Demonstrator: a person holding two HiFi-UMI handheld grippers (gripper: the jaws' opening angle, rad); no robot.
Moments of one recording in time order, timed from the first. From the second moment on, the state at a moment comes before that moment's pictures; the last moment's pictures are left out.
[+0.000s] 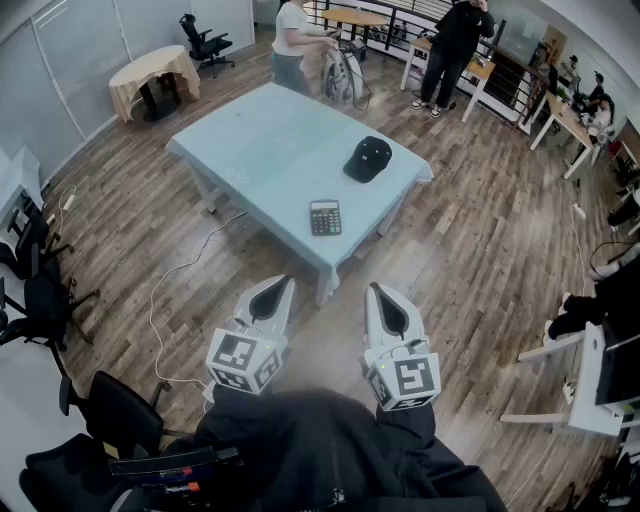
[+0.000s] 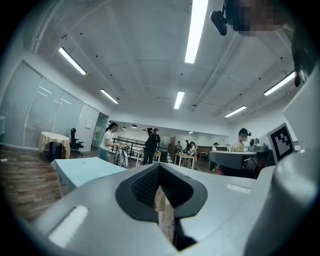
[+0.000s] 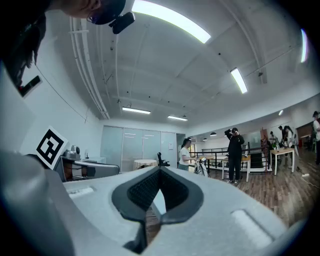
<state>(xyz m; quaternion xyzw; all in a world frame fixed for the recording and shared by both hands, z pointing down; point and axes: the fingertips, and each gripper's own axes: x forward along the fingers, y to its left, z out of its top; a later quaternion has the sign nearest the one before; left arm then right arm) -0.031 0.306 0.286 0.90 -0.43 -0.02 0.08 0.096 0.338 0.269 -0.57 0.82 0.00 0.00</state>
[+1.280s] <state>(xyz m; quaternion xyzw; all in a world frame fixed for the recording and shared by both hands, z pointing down) -0.081 0.302 0.331 0.89 -0.44 0.00 0.13 0.040 0.324 0.307 -0.56 0.82 -0.04 -0.03</state>
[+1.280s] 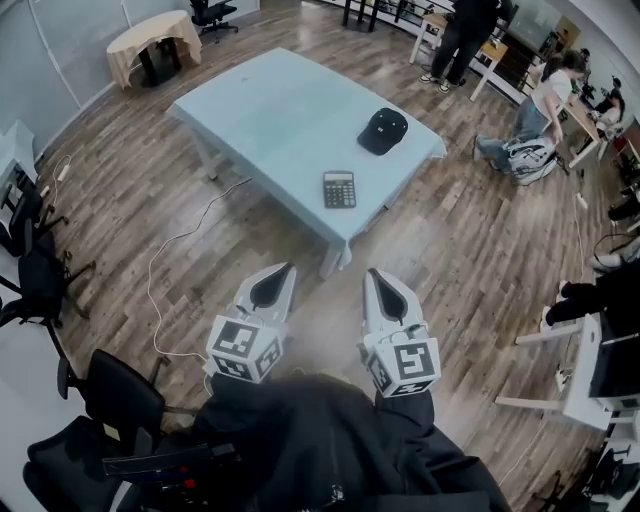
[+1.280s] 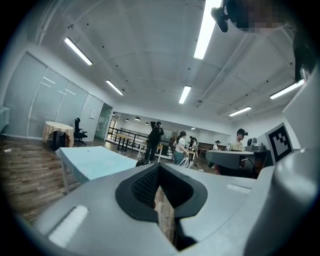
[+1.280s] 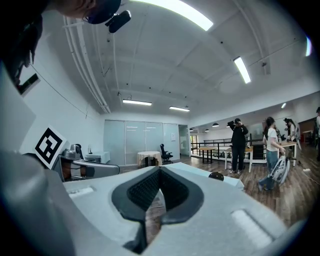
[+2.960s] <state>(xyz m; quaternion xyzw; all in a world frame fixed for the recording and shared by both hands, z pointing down) -0.032 -0.022 0.387 0.86 -0.48 0.07 0.17 0.109 -0.021 0.388 -0.52 0.84 -0.13 -0.07</state>
